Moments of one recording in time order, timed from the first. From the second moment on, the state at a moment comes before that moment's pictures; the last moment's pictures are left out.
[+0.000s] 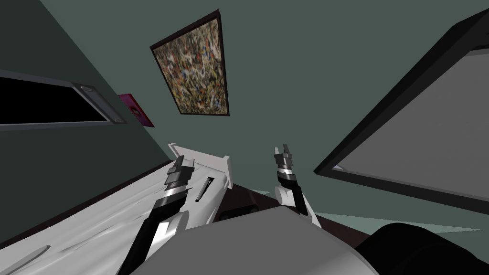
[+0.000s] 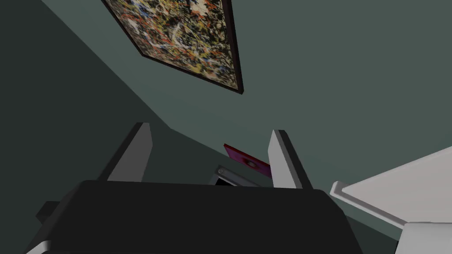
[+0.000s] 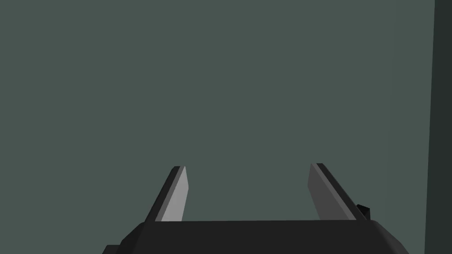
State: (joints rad) left arm 0.53 0.04 0.07 -2.23 0.09 -0.35 0.09; right arm 0.46 0.02 -0.07 -2.23 -0.07 -0.49 -0.07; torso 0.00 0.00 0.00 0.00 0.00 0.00
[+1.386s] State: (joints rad) left arm 0.45 0.21 0.06 -1.87 0.22 -0.30 0.17; right arm 0.46 0.02 -0.07 -2.23 -0.07 -0.49 -0.07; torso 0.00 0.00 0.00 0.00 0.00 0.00
